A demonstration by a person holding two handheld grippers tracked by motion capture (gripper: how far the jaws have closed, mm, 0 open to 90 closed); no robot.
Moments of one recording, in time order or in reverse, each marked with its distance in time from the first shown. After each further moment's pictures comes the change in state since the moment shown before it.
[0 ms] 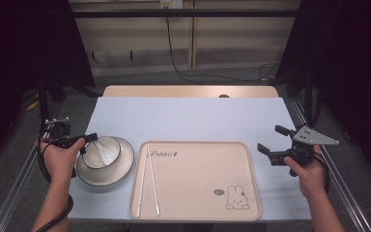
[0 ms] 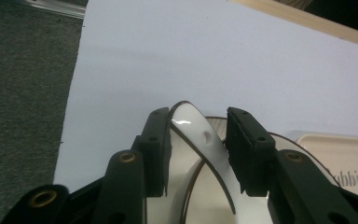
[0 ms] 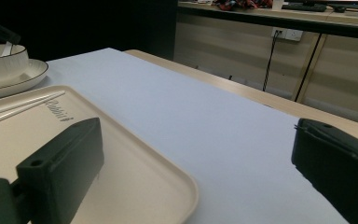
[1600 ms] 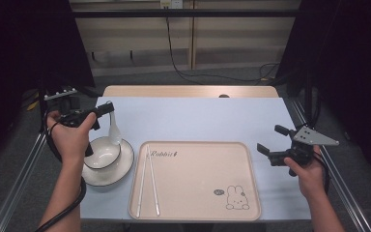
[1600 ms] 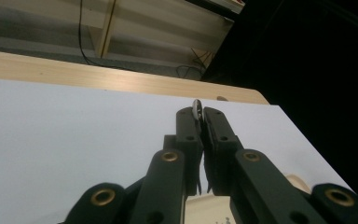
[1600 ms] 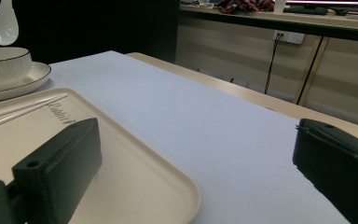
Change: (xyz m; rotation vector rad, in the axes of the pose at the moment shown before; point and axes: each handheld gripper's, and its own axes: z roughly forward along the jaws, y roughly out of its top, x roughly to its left) left arm -0.098 0.051 -0.036 -0.188 -0.295 0.101; right arm 0.000 0.000 0.000 0.001 0.027 -0.002
